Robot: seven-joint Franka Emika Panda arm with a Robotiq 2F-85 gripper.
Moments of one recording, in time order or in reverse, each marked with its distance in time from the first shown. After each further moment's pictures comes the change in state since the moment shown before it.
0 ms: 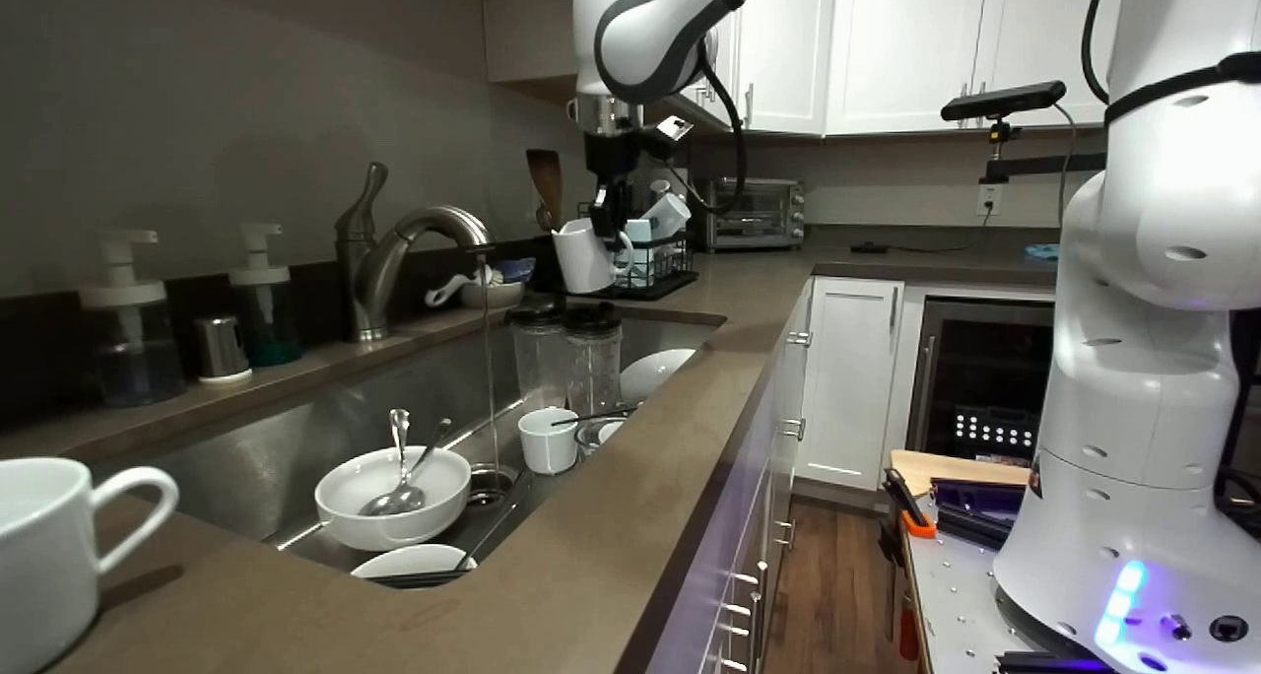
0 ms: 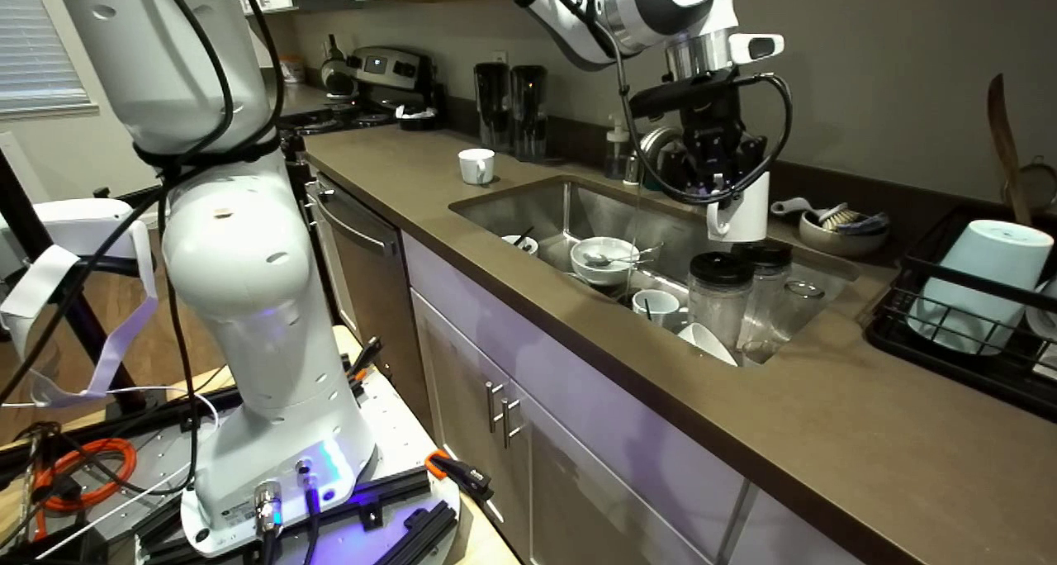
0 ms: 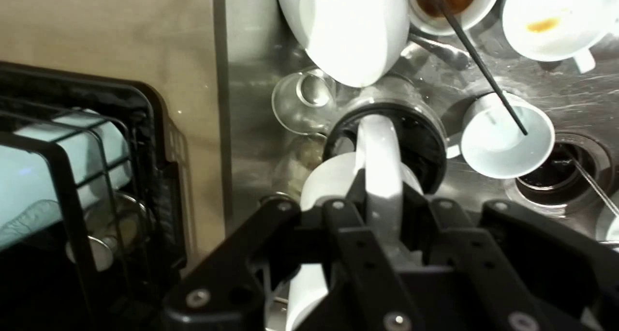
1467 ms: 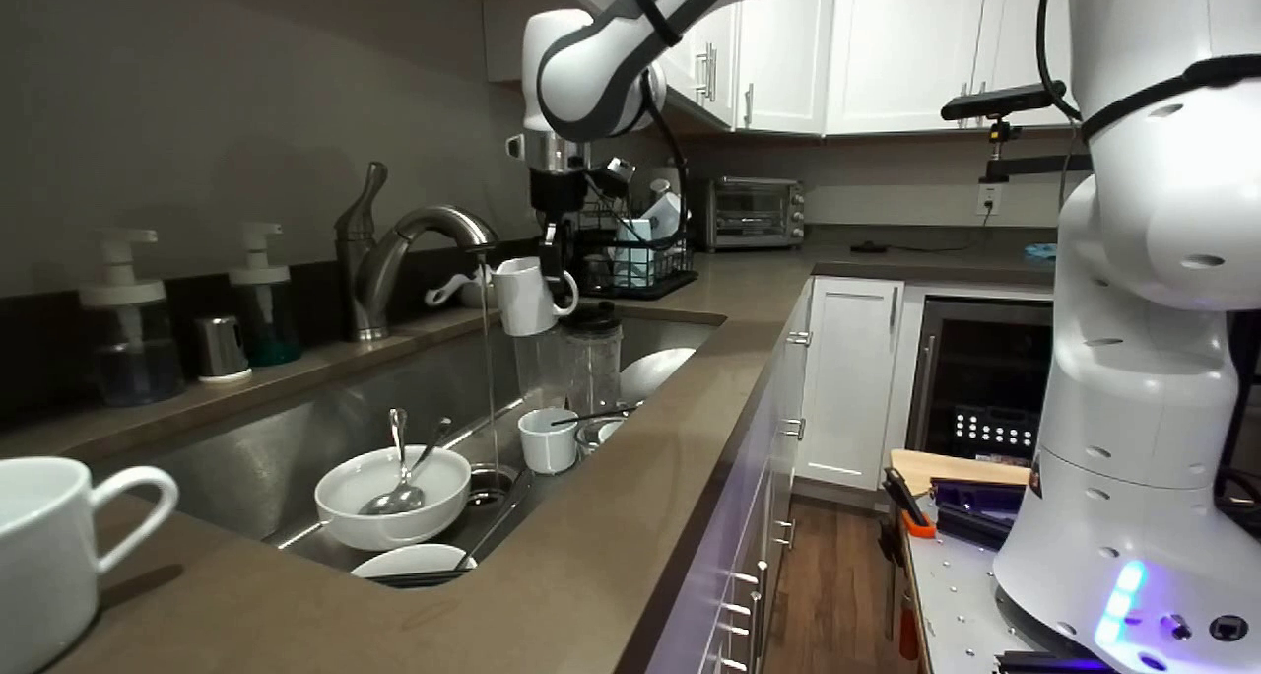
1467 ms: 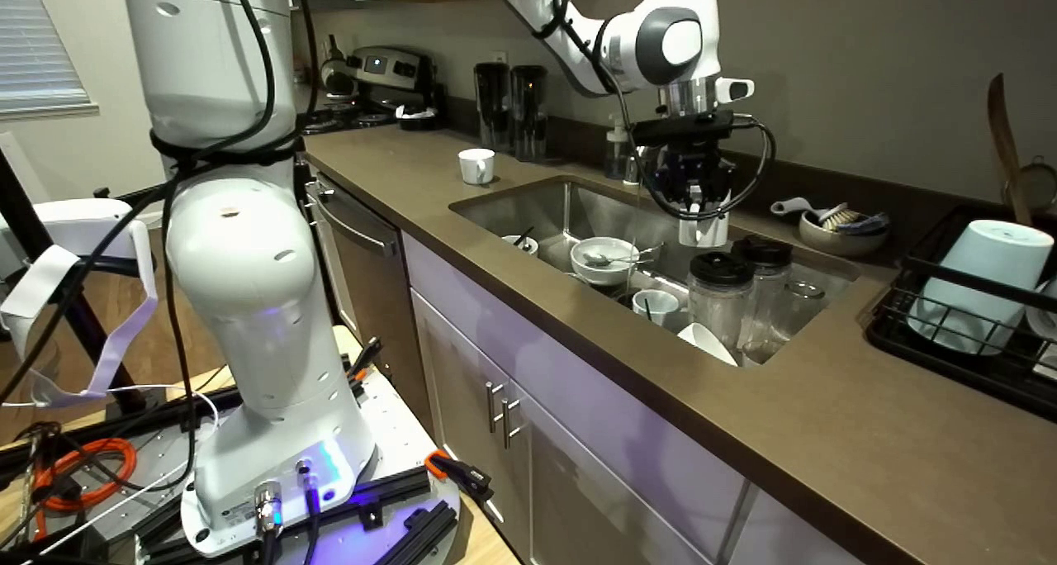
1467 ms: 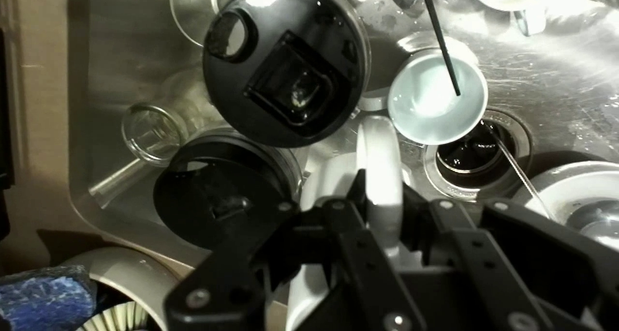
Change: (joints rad) arm 0.038 0.185 0.046 0.099 0.148 0.090 -0.225
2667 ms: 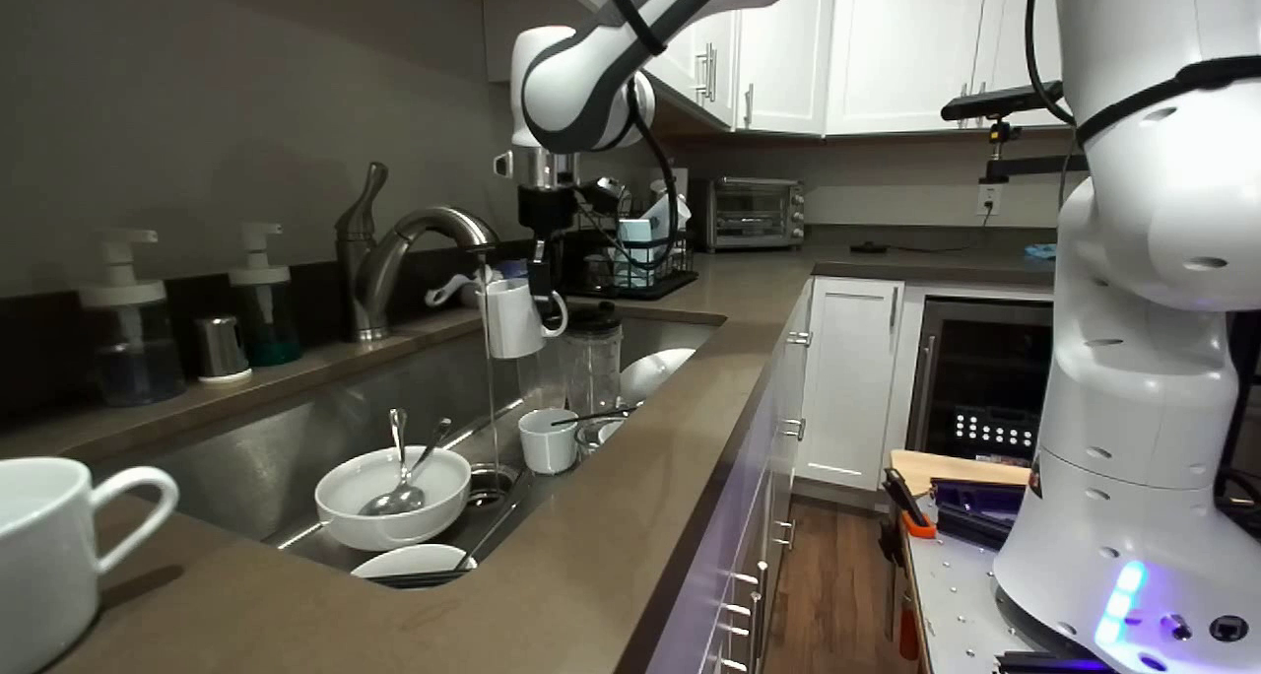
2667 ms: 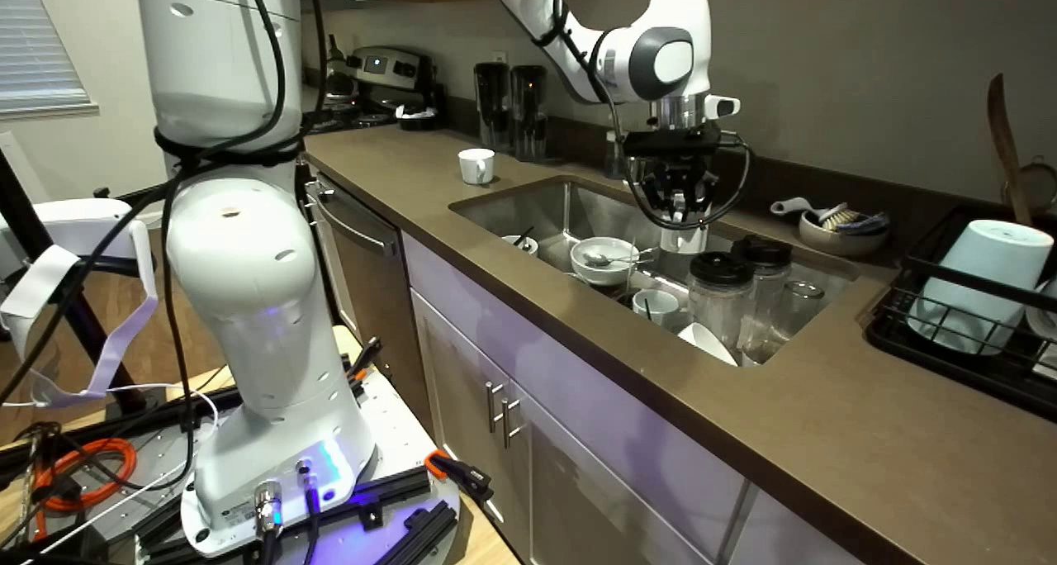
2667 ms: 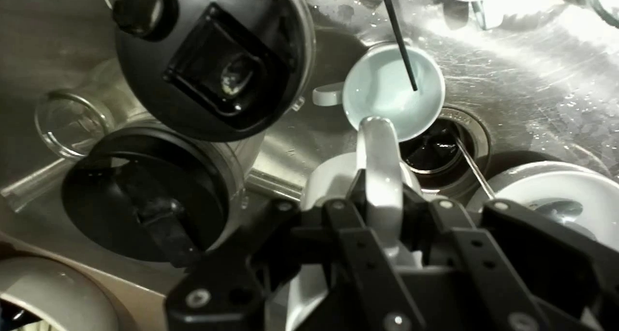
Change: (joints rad) arm 0.007 0.040 0.029 0.003 0.068 -0.001 -0.043
